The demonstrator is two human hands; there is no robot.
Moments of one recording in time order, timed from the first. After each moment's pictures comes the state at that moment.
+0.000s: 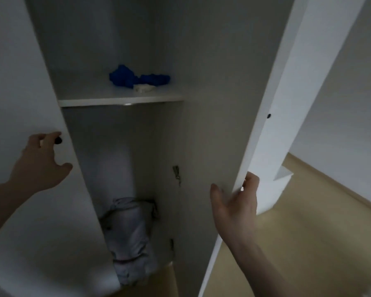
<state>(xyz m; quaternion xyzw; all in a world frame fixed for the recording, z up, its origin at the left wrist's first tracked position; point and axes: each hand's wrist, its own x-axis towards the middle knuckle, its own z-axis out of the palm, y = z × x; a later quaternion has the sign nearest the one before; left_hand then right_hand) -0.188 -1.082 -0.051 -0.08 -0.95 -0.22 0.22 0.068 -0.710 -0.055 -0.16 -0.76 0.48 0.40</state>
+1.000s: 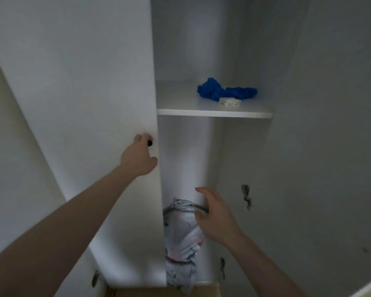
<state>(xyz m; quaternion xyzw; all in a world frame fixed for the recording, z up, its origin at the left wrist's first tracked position) -0.198 -1.062 -0.026 0.00 -0.97 -0.21 0.15 -0.090 -0.809 -0.119 0.14 -0.90 0.40 0.08</state>
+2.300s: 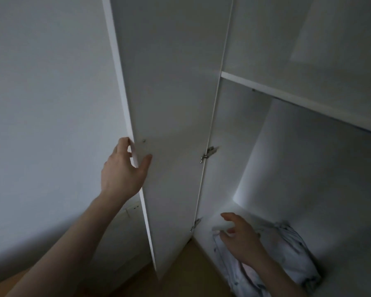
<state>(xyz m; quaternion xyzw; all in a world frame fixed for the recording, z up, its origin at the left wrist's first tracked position) 0.096 -1.191 -0.068 0.47 -0.77 -0.18 0.39 -0.133 -0.961 -0.223 0.41 -0.83 0.32 -0.22</state>
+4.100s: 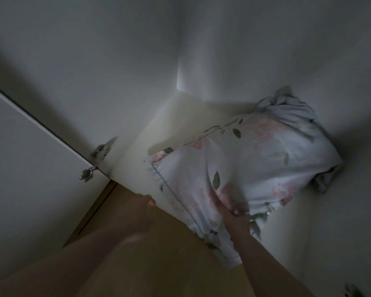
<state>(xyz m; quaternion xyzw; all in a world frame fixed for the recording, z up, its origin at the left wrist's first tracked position) -0.272 -1.186 -0.932 0.28 -0.88 -0.30 -0.25 -0.400 -0.934 -0.992 -0.24 -0.82 0.42 -0.30</state>
